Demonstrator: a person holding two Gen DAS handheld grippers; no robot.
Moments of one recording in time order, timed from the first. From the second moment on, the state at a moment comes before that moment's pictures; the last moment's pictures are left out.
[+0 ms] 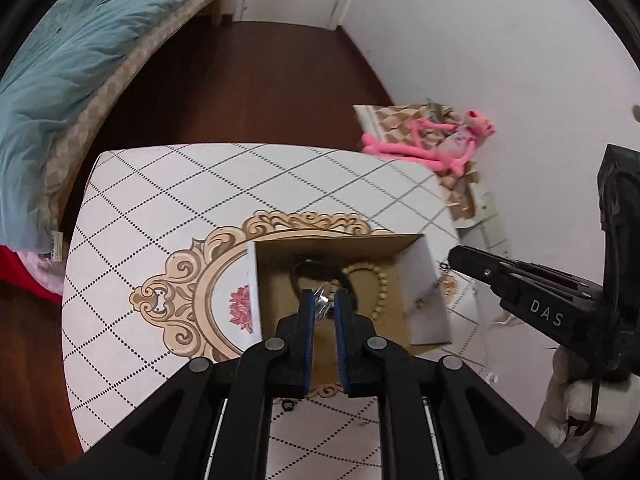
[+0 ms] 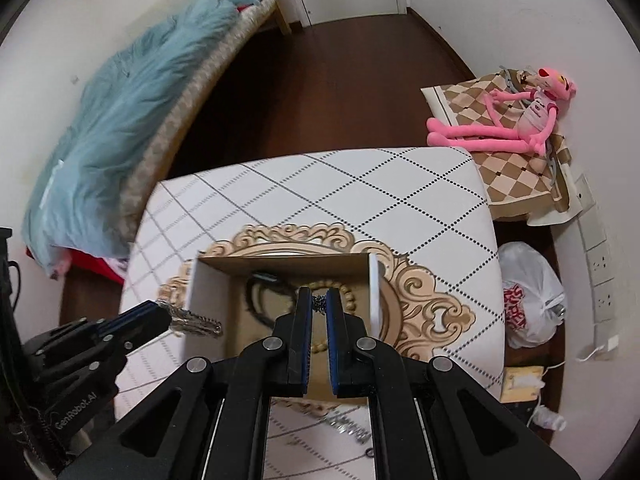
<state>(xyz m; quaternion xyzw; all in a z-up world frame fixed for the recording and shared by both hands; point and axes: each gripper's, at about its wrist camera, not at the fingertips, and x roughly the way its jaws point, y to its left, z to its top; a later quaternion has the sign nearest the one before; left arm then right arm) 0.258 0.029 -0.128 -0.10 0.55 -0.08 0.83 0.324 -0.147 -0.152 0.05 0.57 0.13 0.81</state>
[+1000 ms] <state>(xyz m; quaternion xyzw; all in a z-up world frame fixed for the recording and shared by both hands) 0.229 0.044 -0.136 -0.01 0.52 0.05 0.85 0.282 -0.149 -0.186 -0.03 0.61 0.06 0.79</state>
